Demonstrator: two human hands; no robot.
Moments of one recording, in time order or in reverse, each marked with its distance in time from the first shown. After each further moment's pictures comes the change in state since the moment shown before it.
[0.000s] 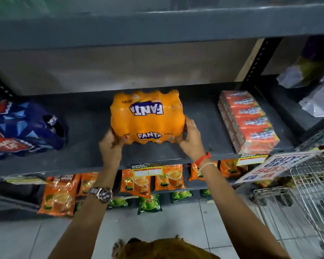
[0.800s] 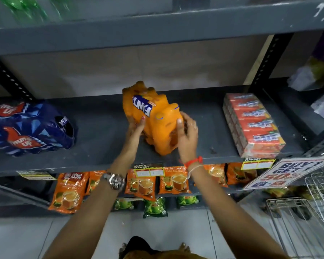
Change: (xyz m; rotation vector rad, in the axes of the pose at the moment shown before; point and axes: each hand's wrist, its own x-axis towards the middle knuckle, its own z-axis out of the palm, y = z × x) left_hand 0.005 0.037 0.049 -0.181 -0.281 -0.224; right_hand -0.005 -0.008 0.023 0.343 0.294 0.006
